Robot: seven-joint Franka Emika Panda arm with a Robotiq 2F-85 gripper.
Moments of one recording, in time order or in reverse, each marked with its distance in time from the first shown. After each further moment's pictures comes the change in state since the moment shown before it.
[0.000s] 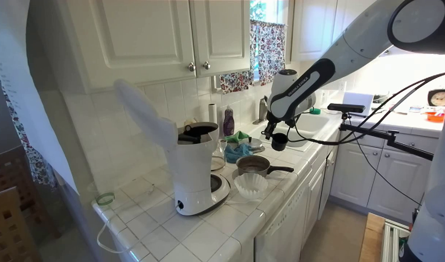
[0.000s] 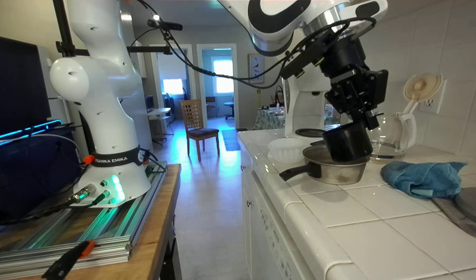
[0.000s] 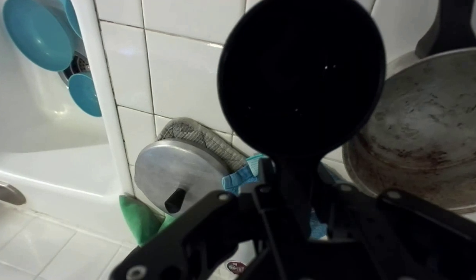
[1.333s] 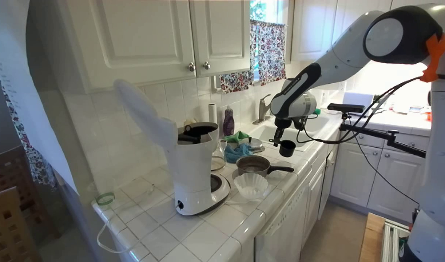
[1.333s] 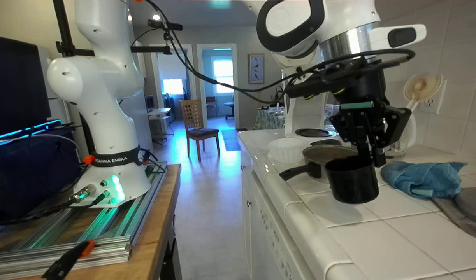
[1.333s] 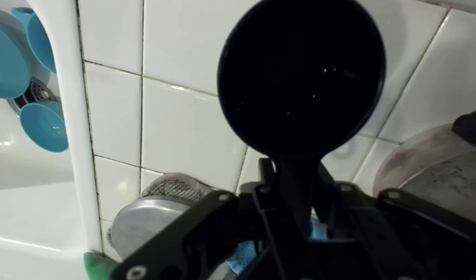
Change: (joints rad) arm -0.109 0.140 0.011 0.099 0.302 -0.088 -0.422
